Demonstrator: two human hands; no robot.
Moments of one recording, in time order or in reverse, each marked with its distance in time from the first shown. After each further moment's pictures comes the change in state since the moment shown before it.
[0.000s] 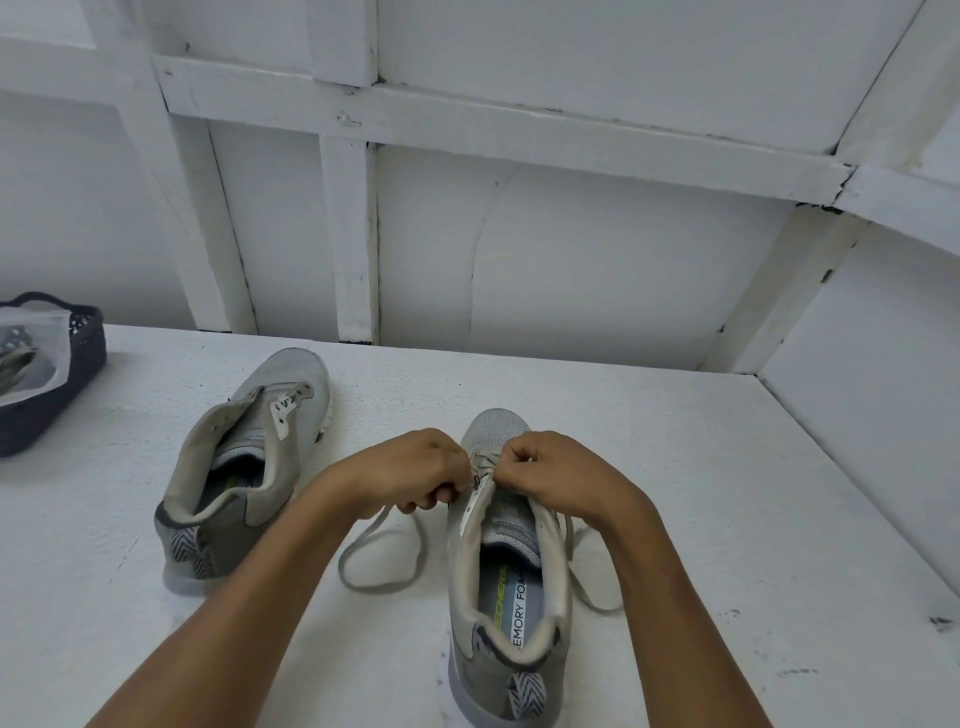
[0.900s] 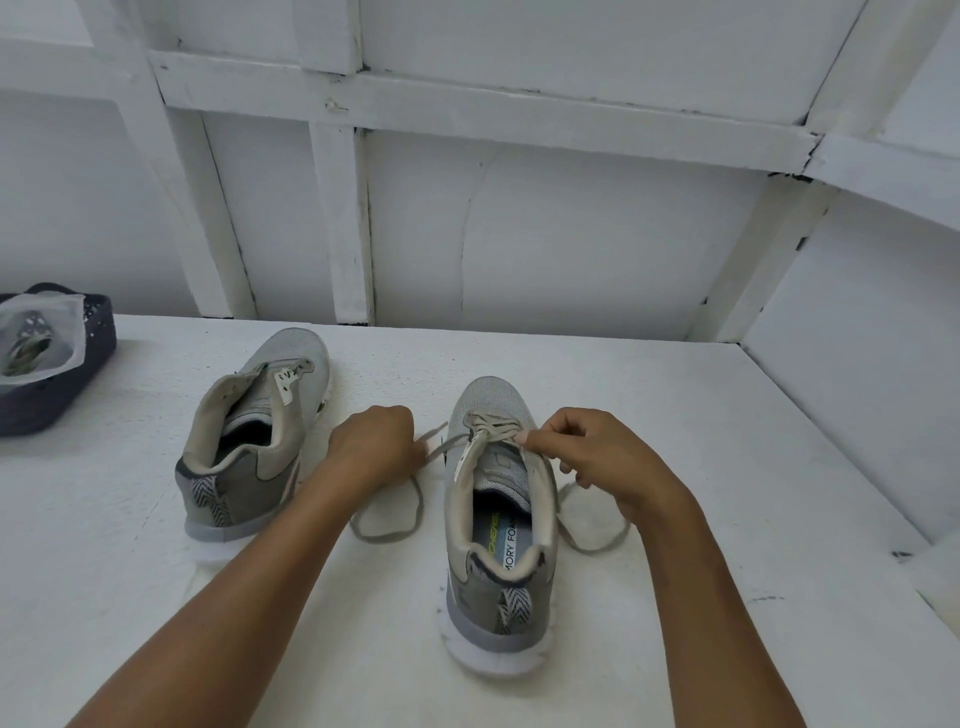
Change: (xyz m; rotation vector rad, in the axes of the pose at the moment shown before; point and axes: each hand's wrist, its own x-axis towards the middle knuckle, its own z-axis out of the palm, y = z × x) left_hand 0.014 -0.035 0.007 0.812 0.463 -0.210; right_hand -0.055 0.017 -0.008 0.362 0.205 0.133
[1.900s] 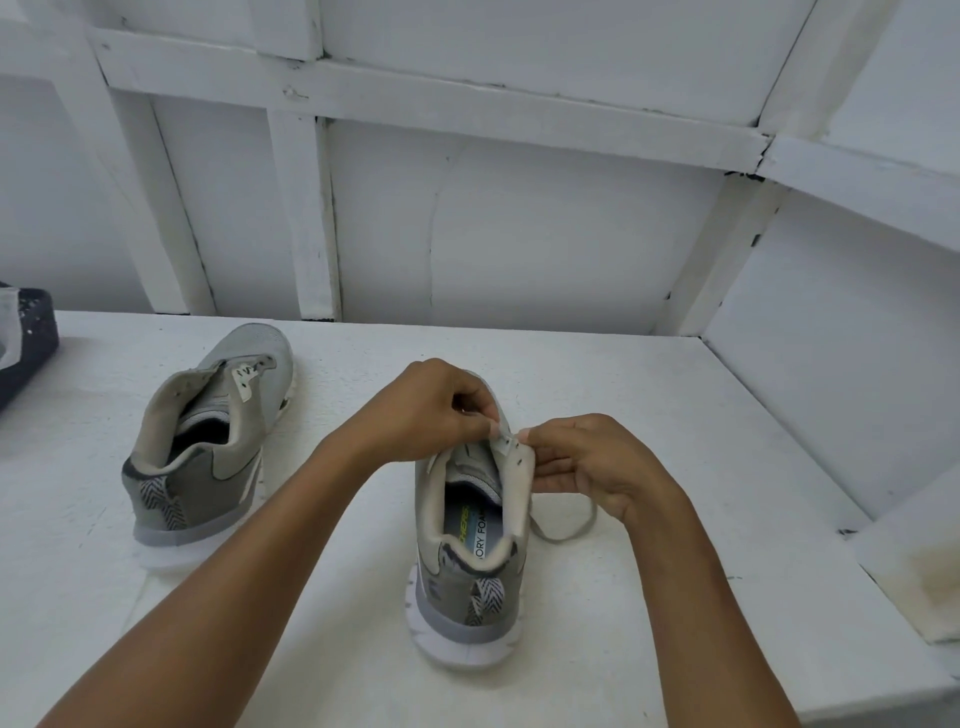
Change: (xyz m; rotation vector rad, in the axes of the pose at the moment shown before) left_hand -0.035 0.059 -0.047 -0.602 0.006 0.508; right_hand -0.011 0.012 -0.015 0.426 -0.062 0.166
